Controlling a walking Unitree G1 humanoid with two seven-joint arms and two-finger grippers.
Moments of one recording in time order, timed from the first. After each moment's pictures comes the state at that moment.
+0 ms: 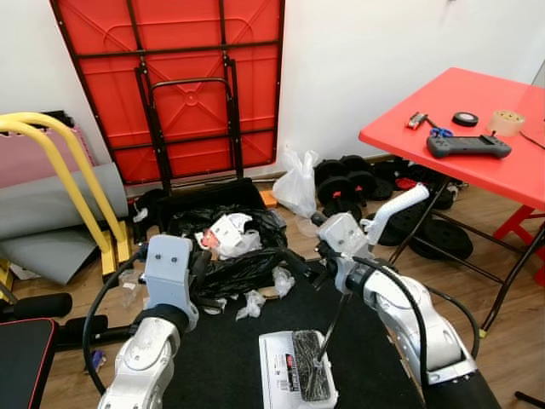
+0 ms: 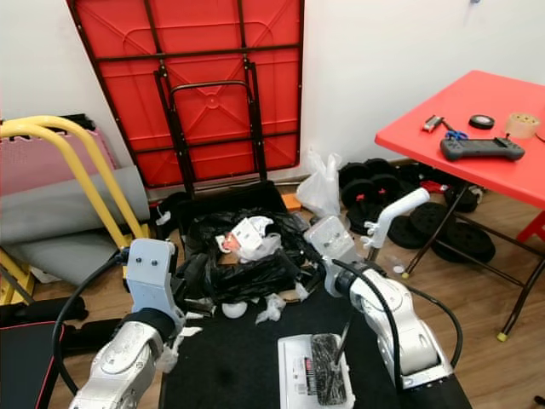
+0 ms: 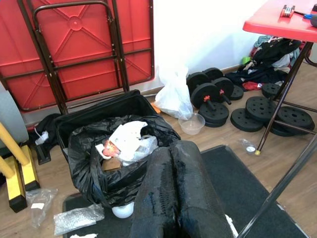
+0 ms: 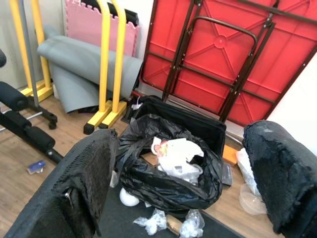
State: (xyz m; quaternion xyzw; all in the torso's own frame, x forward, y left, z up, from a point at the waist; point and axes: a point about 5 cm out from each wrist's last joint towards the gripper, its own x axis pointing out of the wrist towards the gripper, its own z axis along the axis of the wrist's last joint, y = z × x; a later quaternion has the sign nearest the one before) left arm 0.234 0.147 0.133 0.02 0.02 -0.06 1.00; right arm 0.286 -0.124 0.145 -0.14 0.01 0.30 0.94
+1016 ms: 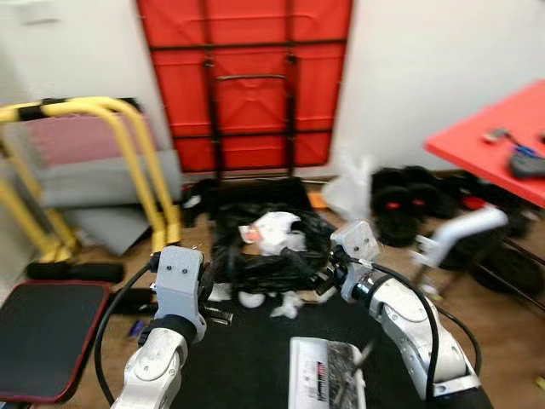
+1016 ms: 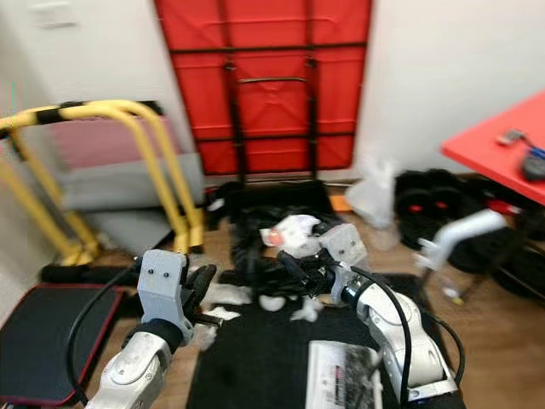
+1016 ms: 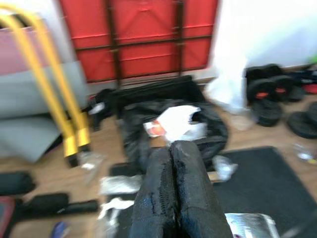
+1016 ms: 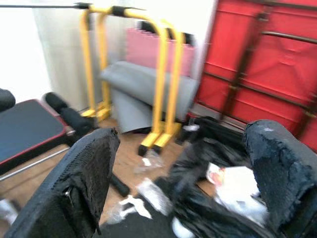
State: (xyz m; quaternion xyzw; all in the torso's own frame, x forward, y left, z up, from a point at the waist) left arm 0.227 0.142 0.121 0.03 0.03 -0.07 1.00; right arm 0.279 -0.126 0.133 -0.06 0.01 0.31 0.95
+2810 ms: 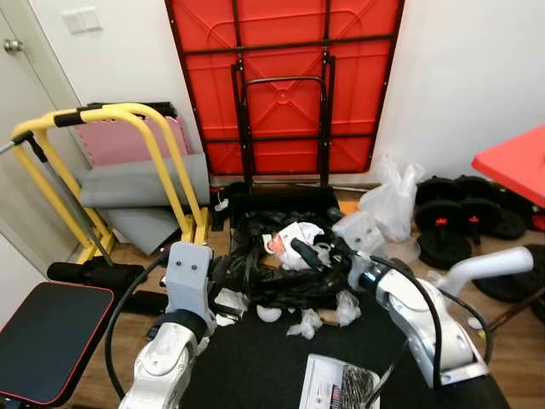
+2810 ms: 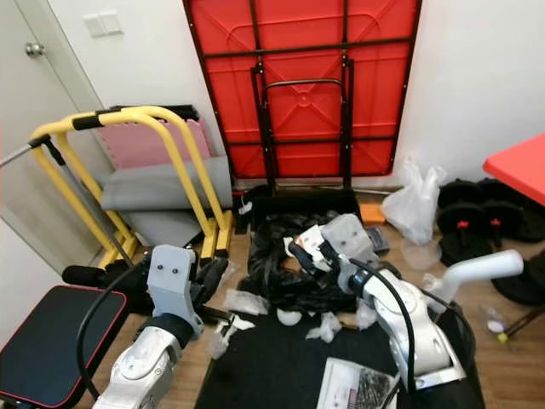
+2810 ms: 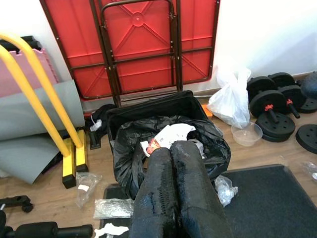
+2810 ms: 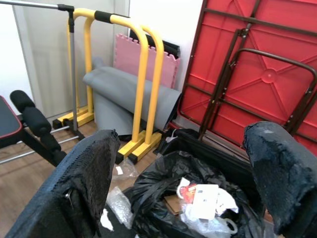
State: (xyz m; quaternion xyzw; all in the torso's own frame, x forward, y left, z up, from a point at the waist) left arm 0.229 0.134 0.127 0.03 0.02 -0.09 0.99; right arm 0.285 -0.133 0.137 -0.11 0.00 0.26 0.96
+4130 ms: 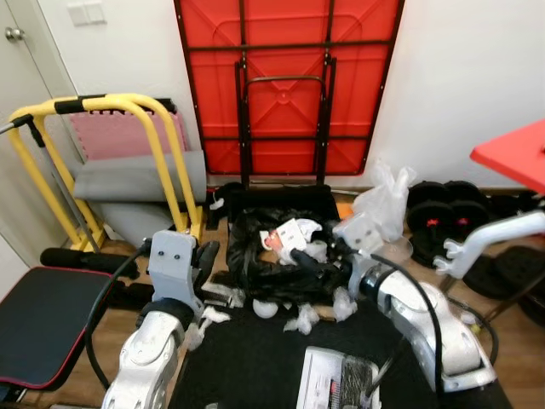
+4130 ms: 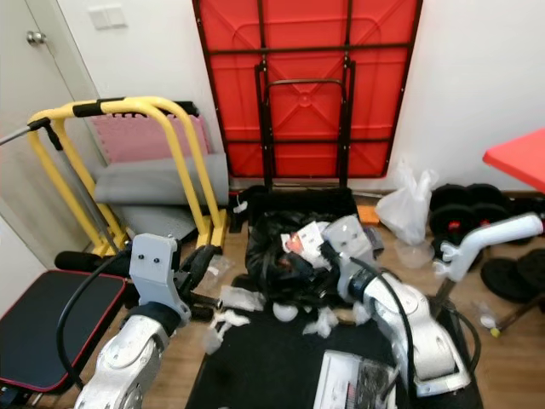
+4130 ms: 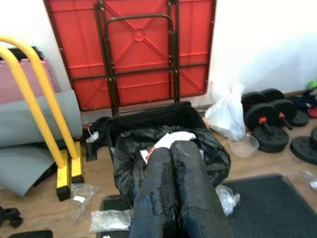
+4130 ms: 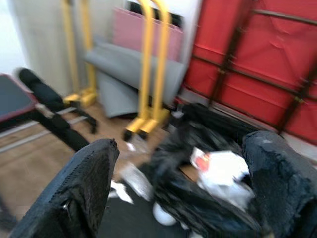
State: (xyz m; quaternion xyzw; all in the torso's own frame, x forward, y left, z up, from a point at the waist) left arm 0.241 0.147 0.141 0.02 -0.02 -0.09 1.00; right arm 0.283 -0.145 0.137 -0.09 0.07 0.24 0.96
